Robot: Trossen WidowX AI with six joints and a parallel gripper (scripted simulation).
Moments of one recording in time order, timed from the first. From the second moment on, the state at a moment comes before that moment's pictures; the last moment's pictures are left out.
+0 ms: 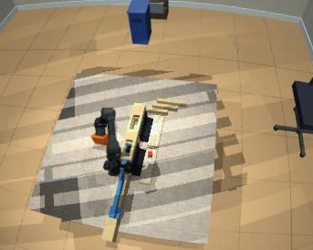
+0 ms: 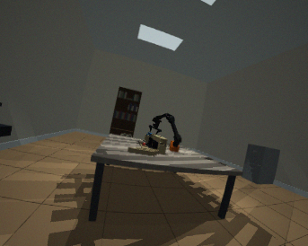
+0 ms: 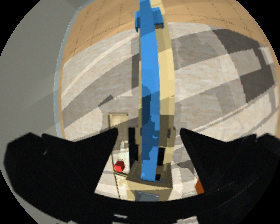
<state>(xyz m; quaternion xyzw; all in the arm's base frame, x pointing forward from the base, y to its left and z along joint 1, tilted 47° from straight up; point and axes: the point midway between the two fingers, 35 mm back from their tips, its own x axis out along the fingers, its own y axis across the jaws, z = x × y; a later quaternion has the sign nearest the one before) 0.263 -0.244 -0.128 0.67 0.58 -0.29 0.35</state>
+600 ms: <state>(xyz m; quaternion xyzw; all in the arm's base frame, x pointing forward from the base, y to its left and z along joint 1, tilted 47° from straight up) 0.264 -0.207 -0.097 0.67 0.59 -0.29 0.35</state>
